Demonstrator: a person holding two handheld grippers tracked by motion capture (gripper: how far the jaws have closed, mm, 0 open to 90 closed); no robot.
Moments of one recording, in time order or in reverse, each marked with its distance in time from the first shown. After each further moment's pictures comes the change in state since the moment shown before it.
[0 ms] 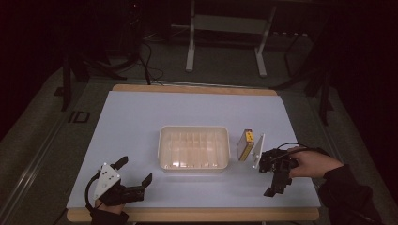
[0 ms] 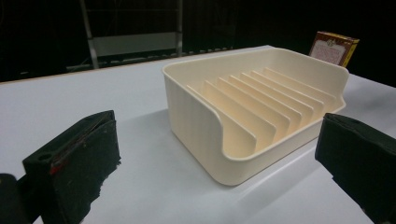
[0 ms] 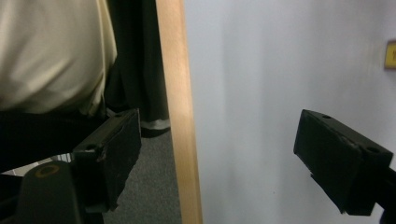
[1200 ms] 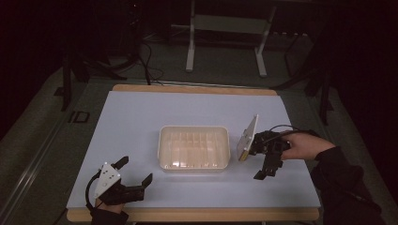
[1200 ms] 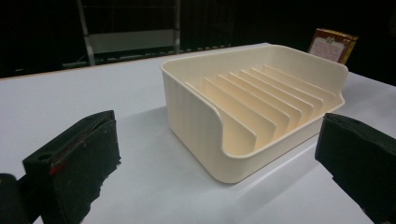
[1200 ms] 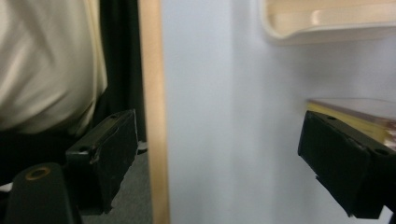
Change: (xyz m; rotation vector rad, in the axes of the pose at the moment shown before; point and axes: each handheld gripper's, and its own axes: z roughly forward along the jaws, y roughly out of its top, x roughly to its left) left arm 0.002 -0.001 0.002 0.009 -0.009 -0.003; right arm -0.019 0.032 -0.042 -0.079 -0.059 -0.051
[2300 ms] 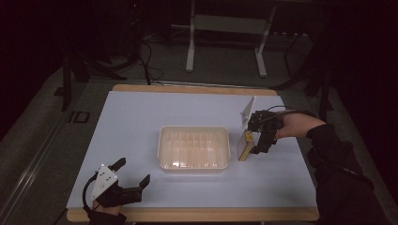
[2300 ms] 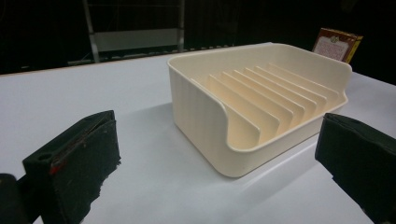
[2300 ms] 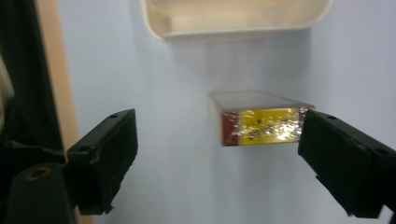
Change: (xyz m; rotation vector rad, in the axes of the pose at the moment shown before) left arm 0.002 -0.003 -0.006 0.003 0.013 -0.009; right arm -0.051 0.006 -0.013 0.026 -0.203 0.017
